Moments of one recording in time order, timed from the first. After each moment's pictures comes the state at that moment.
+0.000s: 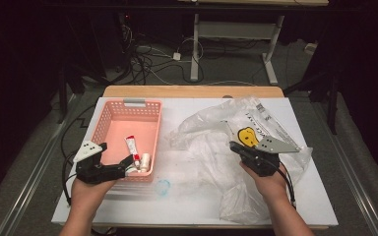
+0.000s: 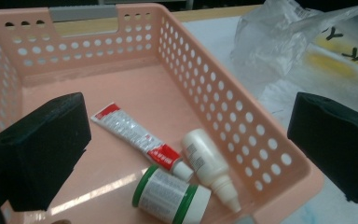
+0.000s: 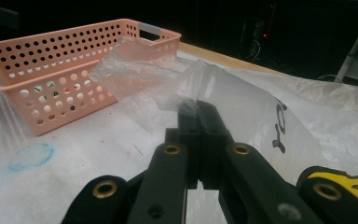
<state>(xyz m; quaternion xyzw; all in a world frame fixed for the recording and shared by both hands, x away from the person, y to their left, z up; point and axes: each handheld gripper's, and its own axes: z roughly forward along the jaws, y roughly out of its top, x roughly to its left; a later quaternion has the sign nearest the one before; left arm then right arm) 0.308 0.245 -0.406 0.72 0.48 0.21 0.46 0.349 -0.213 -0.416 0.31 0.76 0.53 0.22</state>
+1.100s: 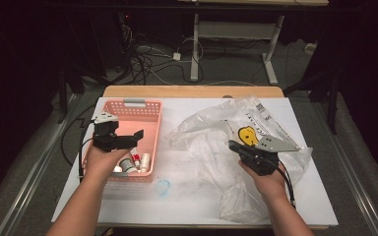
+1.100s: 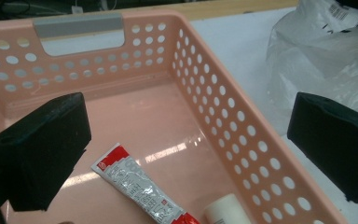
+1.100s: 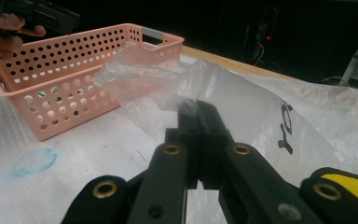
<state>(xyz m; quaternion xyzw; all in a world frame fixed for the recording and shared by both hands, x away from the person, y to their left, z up) 0.395 0.232 -0.400 0.73 0.51 0.17 0.42 0.353 -0.211 -0.416 0.31 0.75 0.54 0.21</state>
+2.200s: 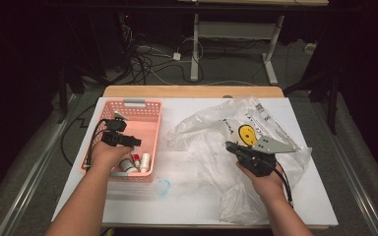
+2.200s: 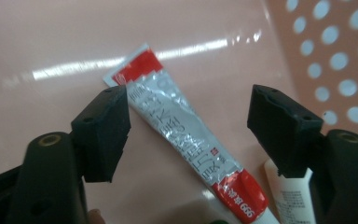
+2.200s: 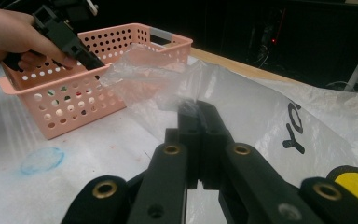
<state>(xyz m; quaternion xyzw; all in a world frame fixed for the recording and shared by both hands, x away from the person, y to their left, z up) 0.445 0.228 -0.443 0.77 0.60 0.04 0.20 0.349 -0.204 -0.415 0.29 0.76 0.54 0.21</state>
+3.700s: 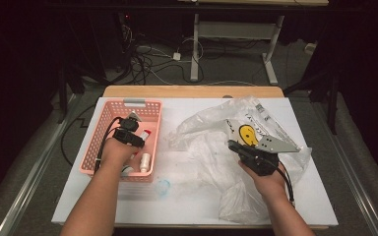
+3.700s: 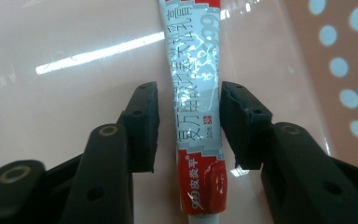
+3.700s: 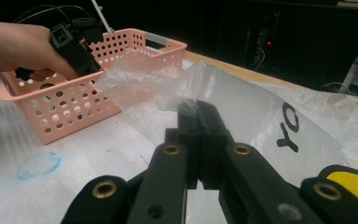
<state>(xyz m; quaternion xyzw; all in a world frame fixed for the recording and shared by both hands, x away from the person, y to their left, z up) 0.459 0.200 -0.452 0.81 0.56 0.06 0.15 0.349 -0.210 -0.413 0.30 0.75 0.55 0.21</state>
